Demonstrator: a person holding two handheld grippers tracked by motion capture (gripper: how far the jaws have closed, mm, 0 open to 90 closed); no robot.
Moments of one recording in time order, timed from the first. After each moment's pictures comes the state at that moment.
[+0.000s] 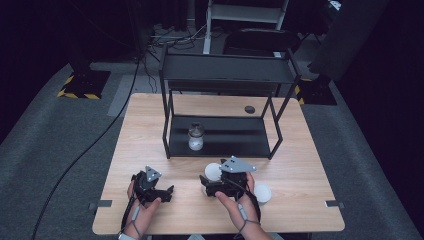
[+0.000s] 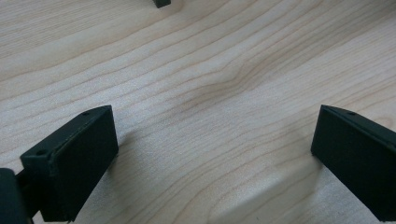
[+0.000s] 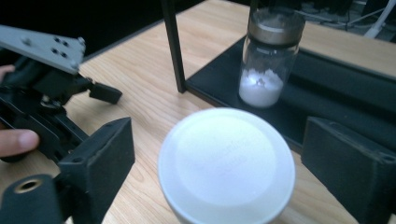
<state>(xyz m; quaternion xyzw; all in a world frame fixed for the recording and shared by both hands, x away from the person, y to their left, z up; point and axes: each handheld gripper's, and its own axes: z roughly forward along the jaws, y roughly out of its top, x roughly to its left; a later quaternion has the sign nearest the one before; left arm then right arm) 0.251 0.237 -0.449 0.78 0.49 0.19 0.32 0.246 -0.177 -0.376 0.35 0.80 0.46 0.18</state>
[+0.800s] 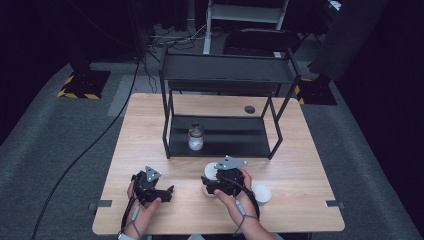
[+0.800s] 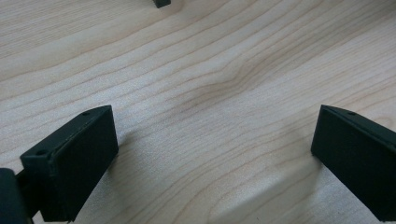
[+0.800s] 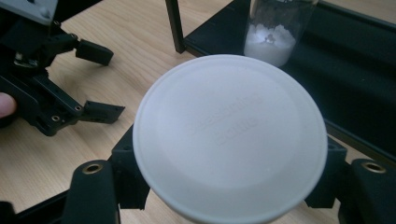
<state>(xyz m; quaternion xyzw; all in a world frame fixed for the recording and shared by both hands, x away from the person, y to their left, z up) 0.251 0.237 -0.449 0.78 0.49 0.19 0.32 0.265 -0.165 -0.363 0.36 0.83 0.40 0.15</state>
